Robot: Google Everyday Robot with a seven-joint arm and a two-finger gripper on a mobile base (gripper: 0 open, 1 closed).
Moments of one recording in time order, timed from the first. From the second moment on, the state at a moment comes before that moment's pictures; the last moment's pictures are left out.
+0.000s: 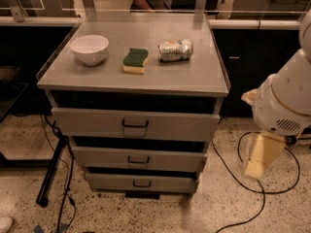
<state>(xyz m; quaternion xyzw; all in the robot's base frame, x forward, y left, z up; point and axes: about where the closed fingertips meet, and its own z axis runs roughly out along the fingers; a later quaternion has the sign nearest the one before) 0.413 -0.200 0.870 -0.61 0.78 -0.02 0.13</state>
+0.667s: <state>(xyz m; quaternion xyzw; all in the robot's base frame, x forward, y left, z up) 0.390 -0.179 0.834 -0.62 0.78 0.02 0.12</state>
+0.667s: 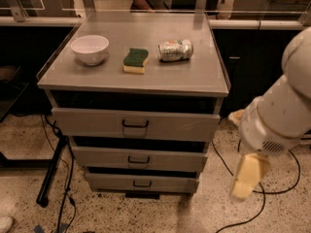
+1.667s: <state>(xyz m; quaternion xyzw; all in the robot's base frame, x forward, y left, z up) 0.366 -0.136 0.760 -0.62 0.77 0.08 0.12</state>
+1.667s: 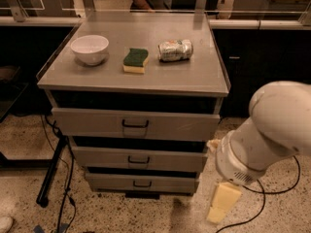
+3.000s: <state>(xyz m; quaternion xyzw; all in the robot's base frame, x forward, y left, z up) 0.380 -0.090 0.675 -0.59 0.78 0.15 0.14</state>
